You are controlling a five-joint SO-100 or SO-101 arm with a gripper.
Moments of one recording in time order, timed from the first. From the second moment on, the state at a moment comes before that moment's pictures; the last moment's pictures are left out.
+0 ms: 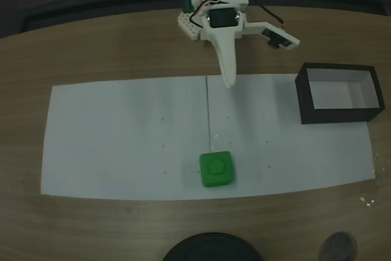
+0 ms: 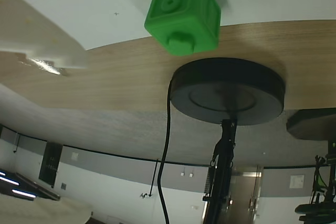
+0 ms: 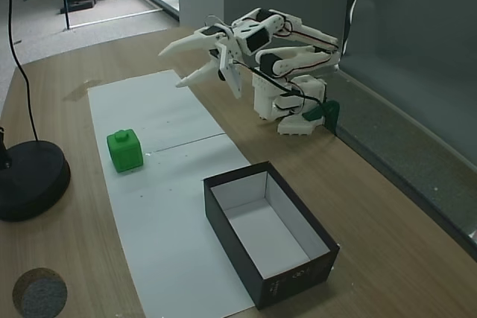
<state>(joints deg) -2.8 180.3 157.4 43.3 4.2</state>
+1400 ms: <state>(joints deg) 2.3 65.0 68.3 76.6 0.6</state>
